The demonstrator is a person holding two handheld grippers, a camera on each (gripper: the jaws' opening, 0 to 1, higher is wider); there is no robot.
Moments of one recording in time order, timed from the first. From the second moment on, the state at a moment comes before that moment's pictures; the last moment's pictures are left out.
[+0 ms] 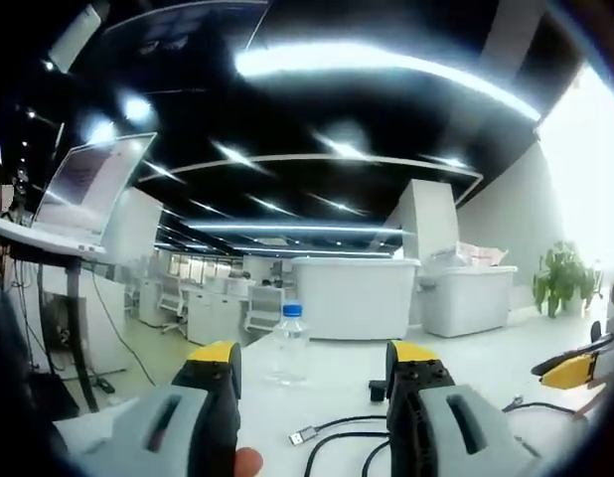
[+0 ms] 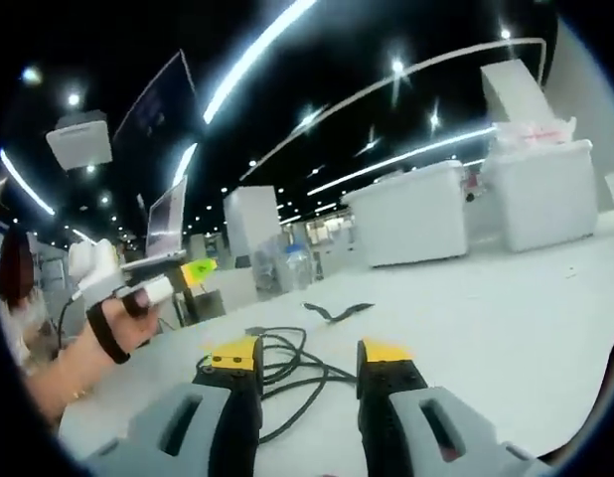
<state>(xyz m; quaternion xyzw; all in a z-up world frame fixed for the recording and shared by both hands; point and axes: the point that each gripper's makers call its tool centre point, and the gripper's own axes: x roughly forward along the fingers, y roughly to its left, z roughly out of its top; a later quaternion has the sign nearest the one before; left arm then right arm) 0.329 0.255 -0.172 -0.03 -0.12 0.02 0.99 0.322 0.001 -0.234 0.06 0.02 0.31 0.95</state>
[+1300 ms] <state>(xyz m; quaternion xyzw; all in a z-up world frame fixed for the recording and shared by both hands) 0.333 0.215 -0.174 -0.01 -0.11 -0.05 0.99 0.328 -0.050 -0.249 -0.05 0.07 0.36 0.93</state>
